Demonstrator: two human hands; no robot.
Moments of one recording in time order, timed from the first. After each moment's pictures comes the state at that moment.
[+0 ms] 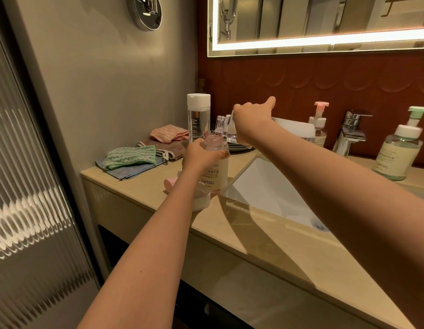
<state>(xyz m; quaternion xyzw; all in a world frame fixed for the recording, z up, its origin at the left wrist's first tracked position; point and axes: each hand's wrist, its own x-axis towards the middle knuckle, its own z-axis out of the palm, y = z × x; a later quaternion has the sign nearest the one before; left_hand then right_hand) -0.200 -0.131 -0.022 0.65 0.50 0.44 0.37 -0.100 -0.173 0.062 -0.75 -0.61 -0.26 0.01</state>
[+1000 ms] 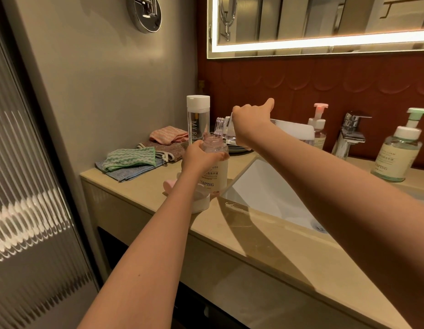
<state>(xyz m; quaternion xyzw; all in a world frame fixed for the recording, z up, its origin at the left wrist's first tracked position) -0.200 -0.130 -0.021 0.64 0.50 0.44 0.37 -0.100 -0.175 0.062 -0.74 -0.61 -0.26 0.01</state>
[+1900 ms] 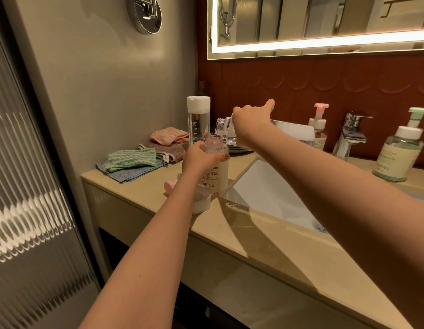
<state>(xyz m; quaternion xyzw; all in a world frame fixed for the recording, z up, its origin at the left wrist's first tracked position) -0.200 -0.135 -0.020 0.65 0.50 0.44 0.37 -0.100 -0.173 0.061 -0.75 -0.61 -0.26 0.02</state>
